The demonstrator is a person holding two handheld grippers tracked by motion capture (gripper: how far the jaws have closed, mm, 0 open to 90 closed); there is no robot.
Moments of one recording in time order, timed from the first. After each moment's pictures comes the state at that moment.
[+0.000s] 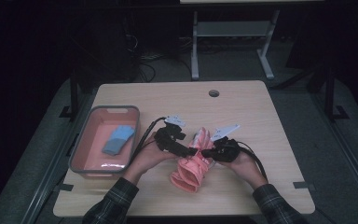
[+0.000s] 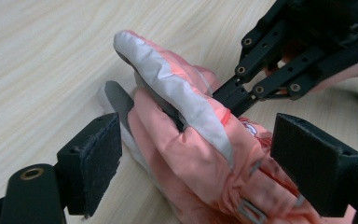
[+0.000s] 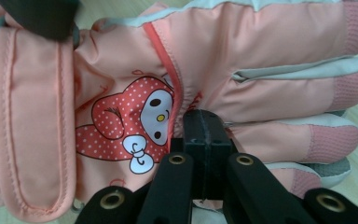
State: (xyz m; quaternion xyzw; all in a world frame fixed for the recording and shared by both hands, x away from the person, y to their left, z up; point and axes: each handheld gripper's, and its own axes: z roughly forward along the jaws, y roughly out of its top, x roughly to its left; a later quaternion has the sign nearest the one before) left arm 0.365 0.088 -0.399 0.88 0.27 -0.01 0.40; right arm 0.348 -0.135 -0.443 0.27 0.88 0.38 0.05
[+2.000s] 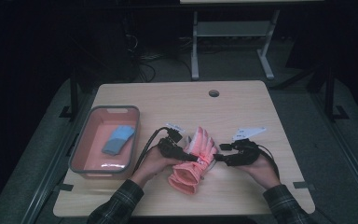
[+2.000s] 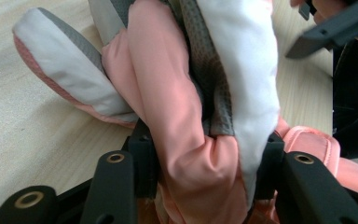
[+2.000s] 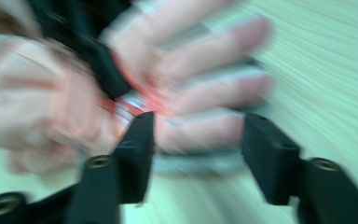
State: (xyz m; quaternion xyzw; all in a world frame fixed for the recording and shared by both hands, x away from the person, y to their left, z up) left arm 0.379 0.090 -0.453 0.85 0.32 -0.15 0.38; right arm 0.330 -0.189 -0.435 0.32 0.84 0.44 0.05
